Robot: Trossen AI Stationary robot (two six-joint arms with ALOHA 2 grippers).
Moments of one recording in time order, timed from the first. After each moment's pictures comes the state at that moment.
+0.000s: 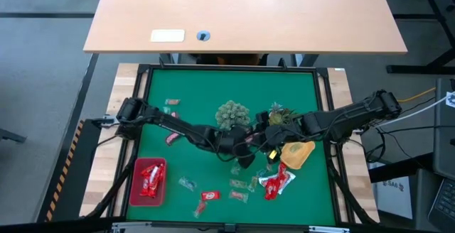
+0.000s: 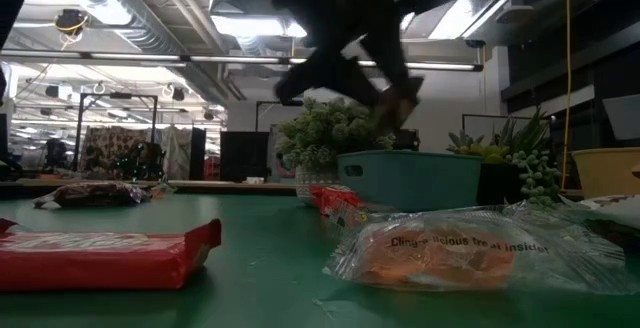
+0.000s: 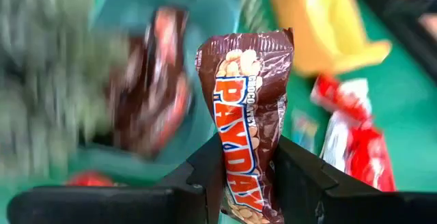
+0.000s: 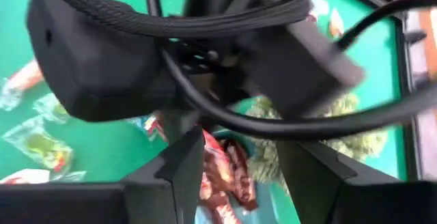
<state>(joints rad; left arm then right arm) -0.21 1.99 1.49 -0.34 -0.32 -0.95 0.30 1.41 1.19 -0.59 0.24 -0.23</state>
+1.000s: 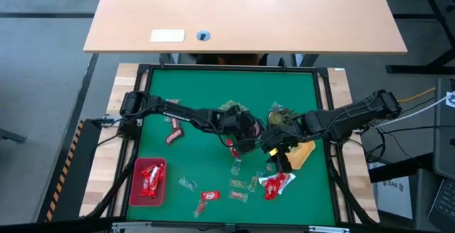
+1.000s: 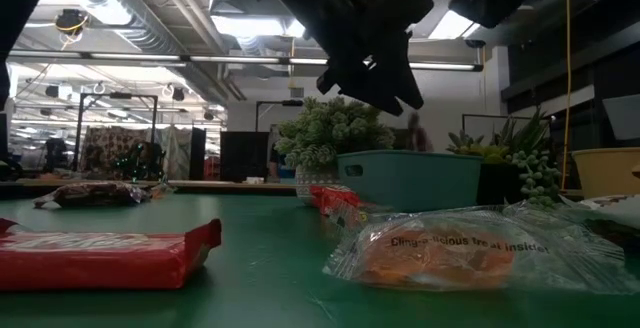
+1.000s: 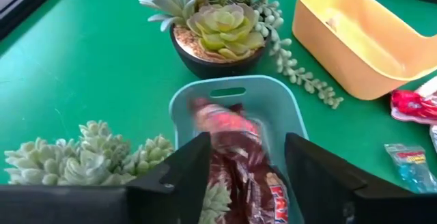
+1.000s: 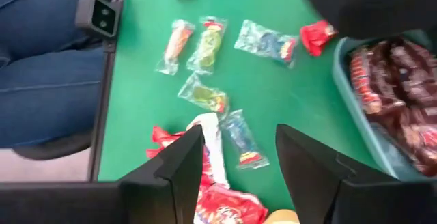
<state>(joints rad) -0.06 1.99 1.49 -0.25 -0.32 -0.33 0.31 1.41 1.21 -0.82 -0.19 0.27</state>
